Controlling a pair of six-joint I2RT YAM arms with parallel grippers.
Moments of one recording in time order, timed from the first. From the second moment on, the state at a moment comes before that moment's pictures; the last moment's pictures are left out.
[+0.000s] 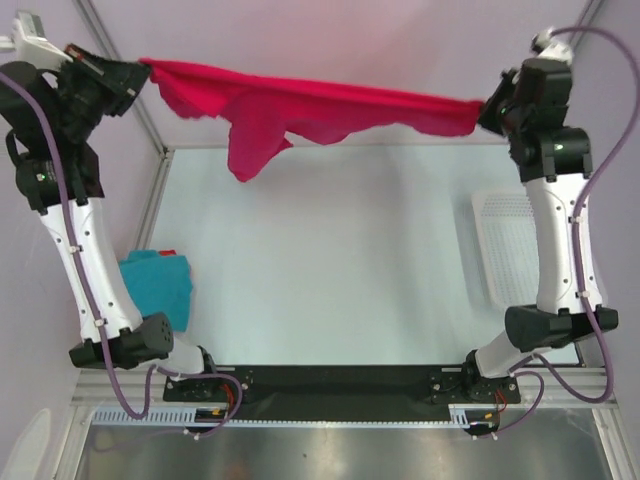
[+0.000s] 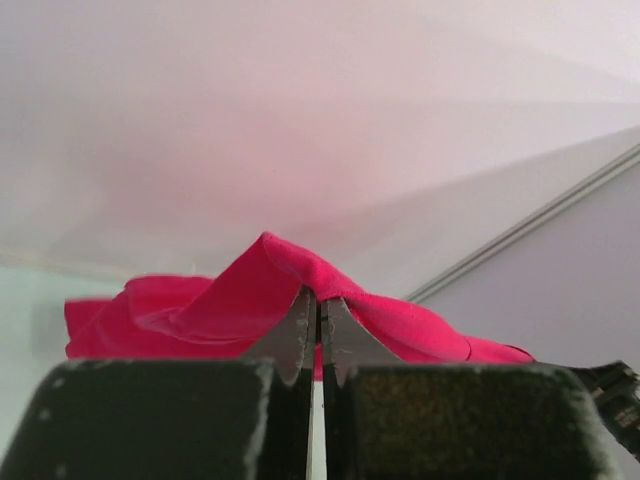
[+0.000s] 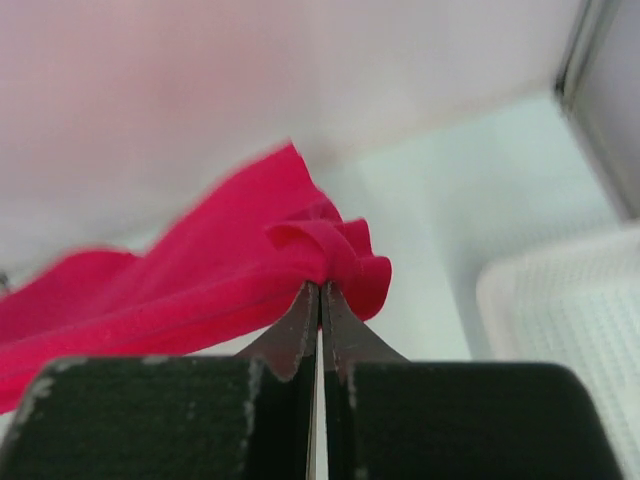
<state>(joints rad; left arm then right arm) 0.30 1.54 2.22 -0.58 0.54 -0.78 0.09 1.64 2.27 -0.88 0.19 0.38</state>
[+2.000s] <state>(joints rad) 0.27 0.86 0.89 -0.70 0.70 -0.66 0.31 1.22 1.18 -1.10 0.30 0.51</state>
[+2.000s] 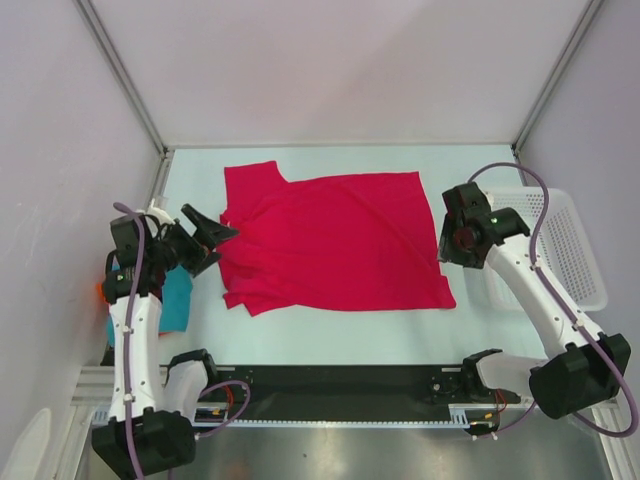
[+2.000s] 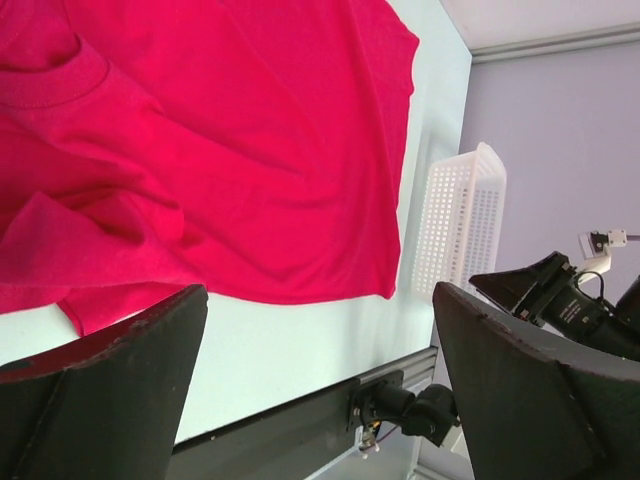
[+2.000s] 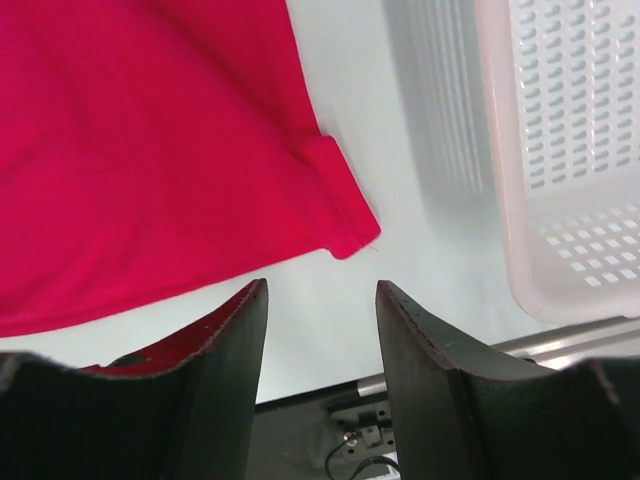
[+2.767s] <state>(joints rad) 0.27 1.12 0.89 -0.49 0.73 -0.67 0.30 2.07 1.80 -0.77 0.09 0.43</state>
